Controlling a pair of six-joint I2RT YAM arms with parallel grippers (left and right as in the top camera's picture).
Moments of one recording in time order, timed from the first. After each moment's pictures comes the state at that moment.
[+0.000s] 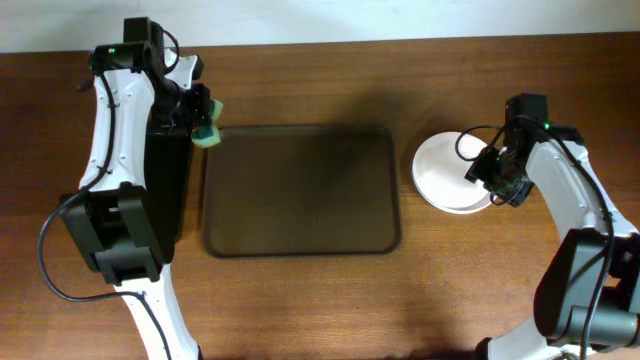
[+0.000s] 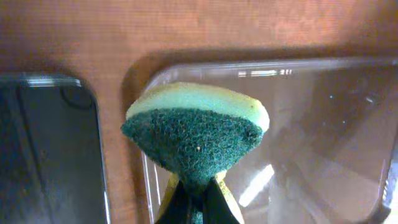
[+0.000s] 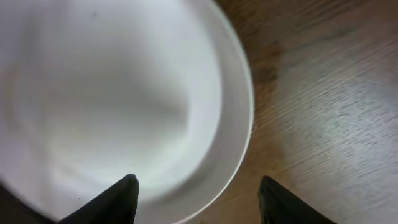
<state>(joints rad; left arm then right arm) 0.07 2.22 2.14 -1.30 0.29 0.06 -0.16 1.76 1.27 -0.92 0.00 0.45</state>
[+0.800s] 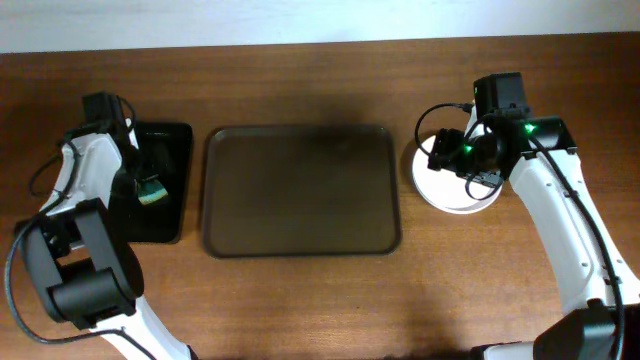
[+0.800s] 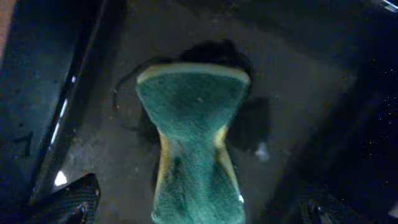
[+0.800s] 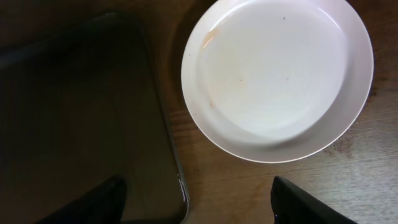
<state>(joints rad) 0.28 2.00 1.48 -0.81 -0.07 -0.12 0.06 1.57 1.38 -1.02 -0.10 0.38</state>
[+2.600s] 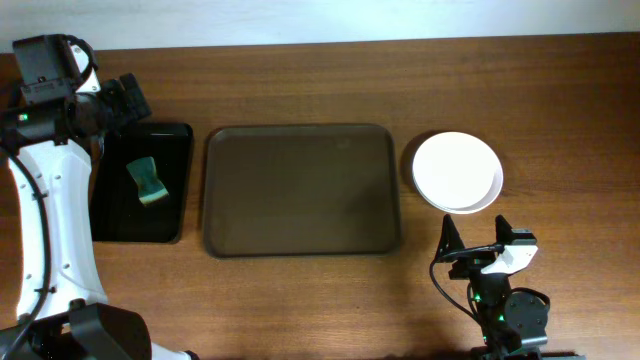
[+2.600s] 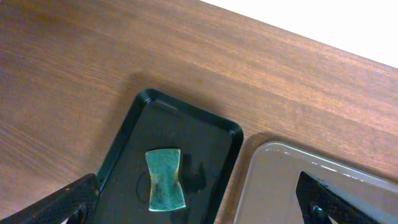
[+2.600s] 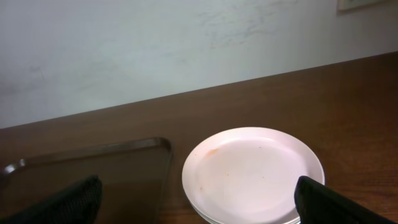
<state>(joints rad) 0.24 1.68 1.71 -0.90 0.00 -0.12 0.08 0.01 0.01 -0.07 0.04 0.23</state>
